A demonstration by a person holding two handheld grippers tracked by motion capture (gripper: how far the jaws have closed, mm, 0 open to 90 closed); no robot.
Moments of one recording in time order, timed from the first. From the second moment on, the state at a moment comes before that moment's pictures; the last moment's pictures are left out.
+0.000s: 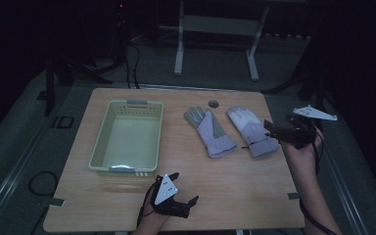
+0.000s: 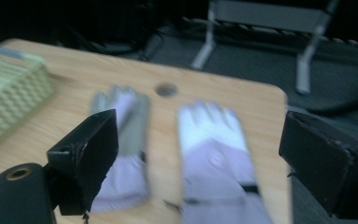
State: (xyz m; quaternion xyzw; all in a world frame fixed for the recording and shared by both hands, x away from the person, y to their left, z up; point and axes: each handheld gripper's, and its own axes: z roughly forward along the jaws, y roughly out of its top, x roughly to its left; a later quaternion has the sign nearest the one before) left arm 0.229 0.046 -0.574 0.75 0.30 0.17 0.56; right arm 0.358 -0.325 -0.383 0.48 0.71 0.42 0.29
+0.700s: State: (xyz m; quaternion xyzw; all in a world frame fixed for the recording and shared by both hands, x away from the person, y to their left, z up) left arm 0.228 0.046 -0.574 0.76 0.30 0.17 0.56; right arm 0.408 -0.235 -0.388 0.40 0.79 0.40 0.25
